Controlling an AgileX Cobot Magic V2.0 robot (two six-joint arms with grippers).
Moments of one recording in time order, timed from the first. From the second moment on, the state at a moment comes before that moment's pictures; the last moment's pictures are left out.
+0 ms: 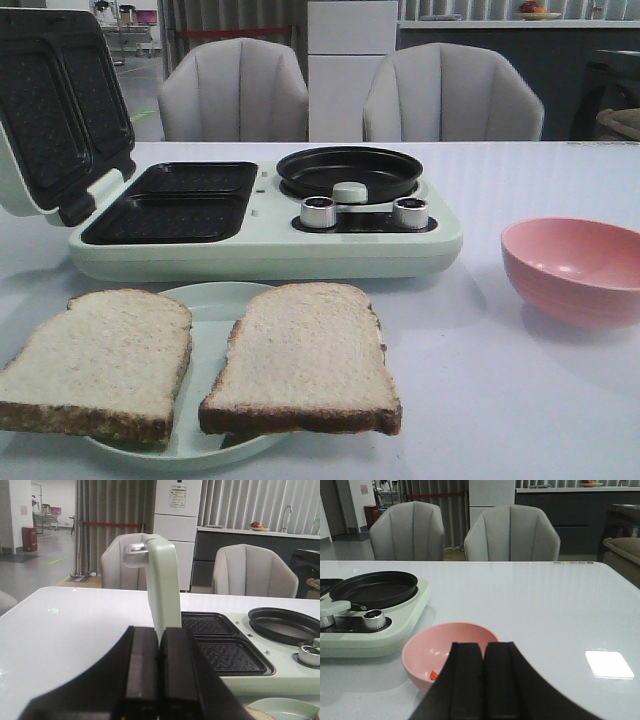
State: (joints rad) left arm -0.11 0.00 0.00 0.03 0.00 -0.14; right arm 0.01 -0.01 0.03 0.05 0.06 0.02
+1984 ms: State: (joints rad) left arm -0.11 0.33 -0.54 0.05 0.44 -0.14; right arm 0.01 0.41 -0.60 0.05 0.49 0.02
